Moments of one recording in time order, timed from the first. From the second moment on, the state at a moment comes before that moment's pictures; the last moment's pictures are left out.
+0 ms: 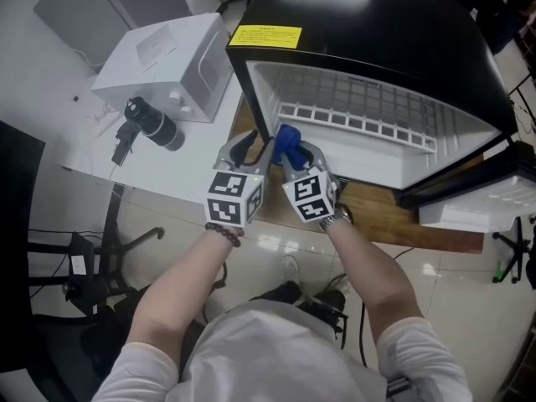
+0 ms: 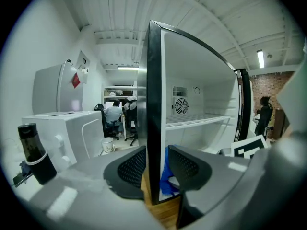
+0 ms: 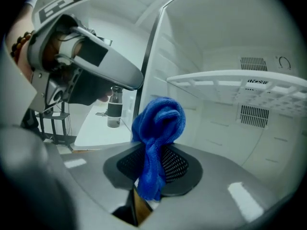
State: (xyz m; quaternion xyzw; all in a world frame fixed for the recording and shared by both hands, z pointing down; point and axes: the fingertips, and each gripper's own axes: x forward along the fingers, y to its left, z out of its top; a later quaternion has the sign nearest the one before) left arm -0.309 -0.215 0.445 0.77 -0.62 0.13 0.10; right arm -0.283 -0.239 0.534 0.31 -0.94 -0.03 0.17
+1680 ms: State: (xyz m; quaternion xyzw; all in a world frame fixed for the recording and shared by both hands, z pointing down) left arm -0.310 -0.226 0.447 0.76 -0.64 0.09 0.09; right arm -0.284 -0.355 0.553 0.44 -0.89 0.02 0.10
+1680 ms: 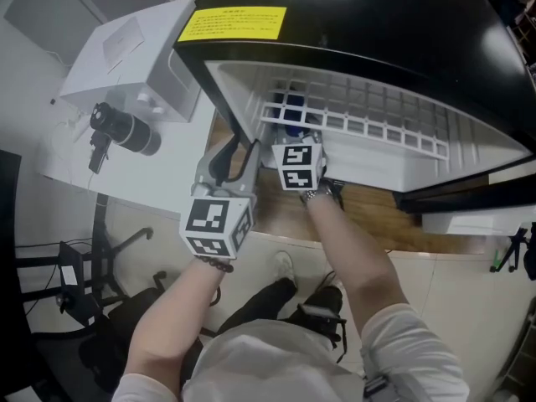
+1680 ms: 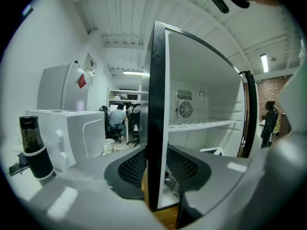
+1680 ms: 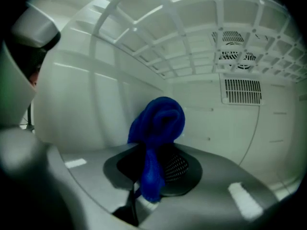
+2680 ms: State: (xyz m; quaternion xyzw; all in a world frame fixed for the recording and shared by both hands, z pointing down) left arm -0.309 -0.221 0.448 0.75 -0.66 0.09 0.07; right arm -0.278 -0.402 0.547 0.48 -0.87 0.02 0.09
